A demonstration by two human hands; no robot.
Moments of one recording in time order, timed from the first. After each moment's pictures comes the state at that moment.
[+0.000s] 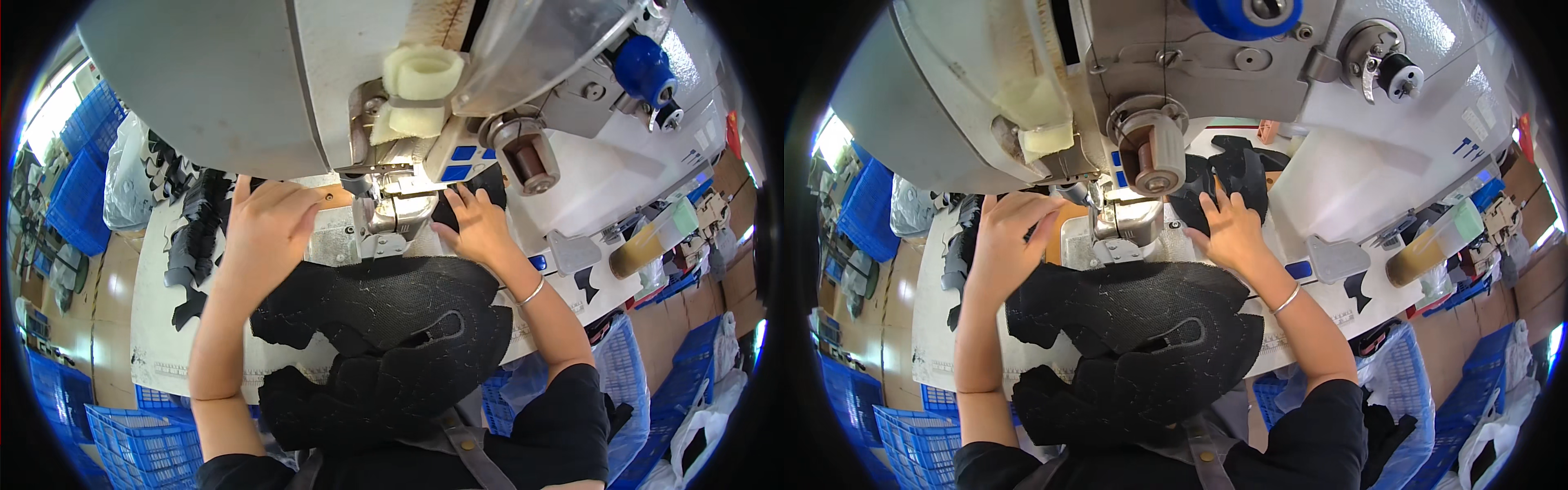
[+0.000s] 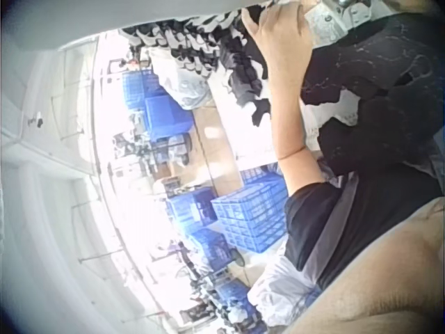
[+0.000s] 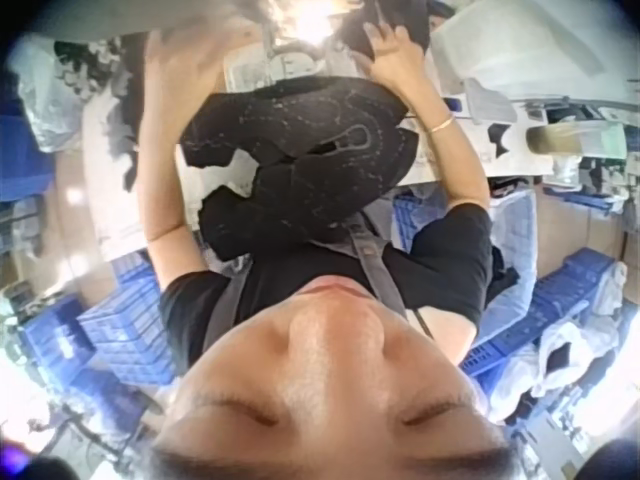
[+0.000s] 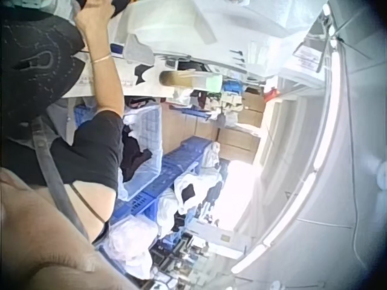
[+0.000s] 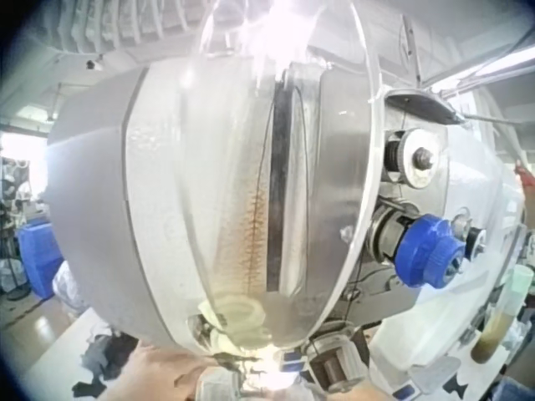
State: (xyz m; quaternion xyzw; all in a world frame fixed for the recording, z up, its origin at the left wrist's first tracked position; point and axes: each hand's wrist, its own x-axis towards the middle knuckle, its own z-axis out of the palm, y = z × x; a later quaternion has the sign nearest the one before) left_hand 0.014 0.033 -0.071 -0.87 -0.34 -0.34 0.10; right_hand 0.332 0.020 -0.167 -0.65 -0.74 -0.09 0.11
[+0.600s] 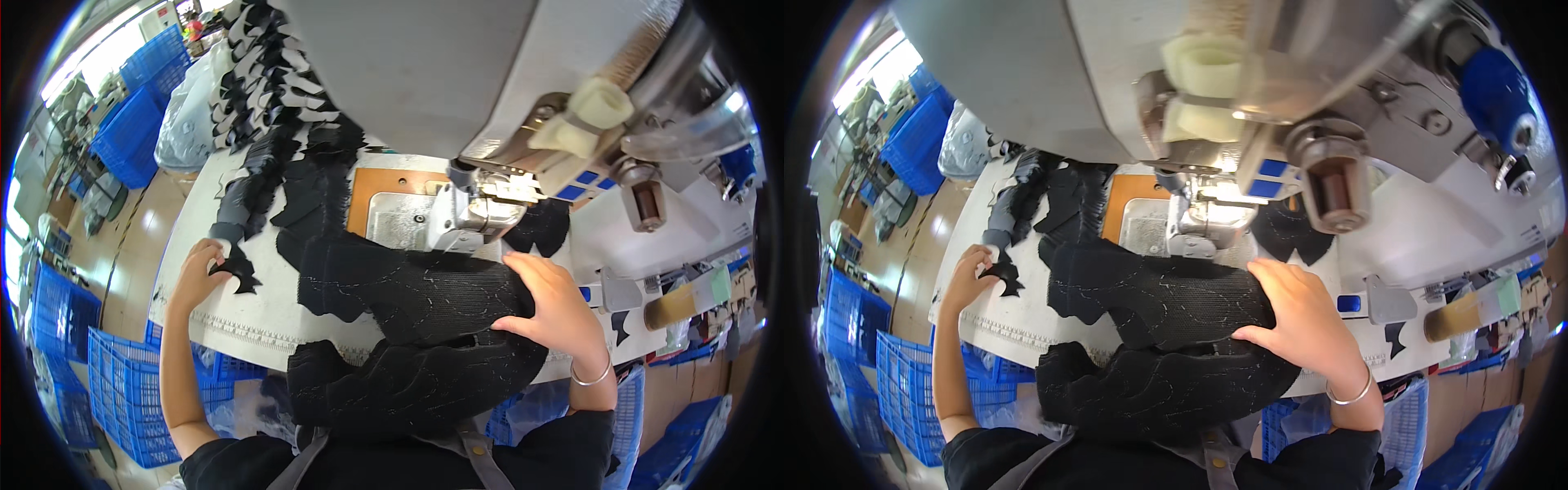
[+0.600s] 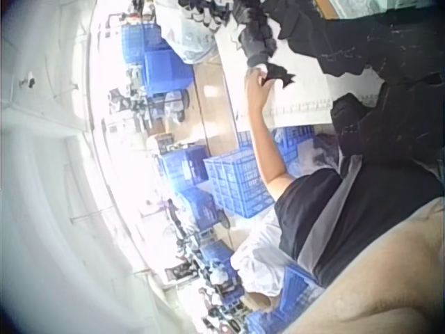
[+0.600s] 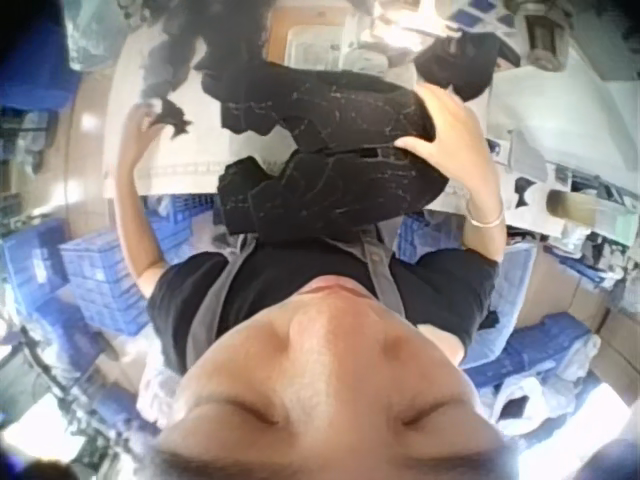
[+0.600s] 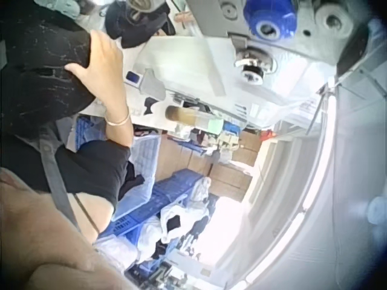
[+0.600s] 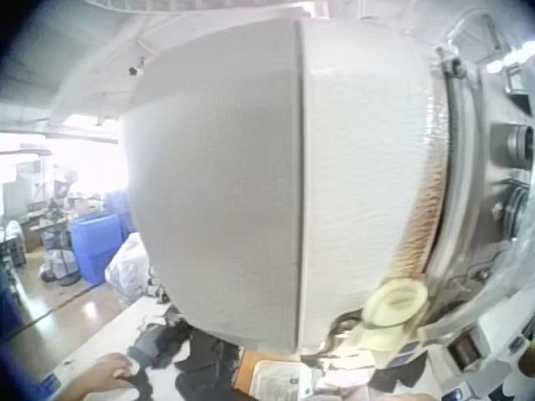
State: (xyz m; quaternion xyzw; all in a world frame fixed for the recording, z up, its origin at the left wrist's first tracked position) left_hand -0.226 -0.013 -0.172 -0.78 -0.57 -0.25 -0.04; right_hand 0.305 -0.075 -0.088 -0.49 -0.86 0.09 0.15
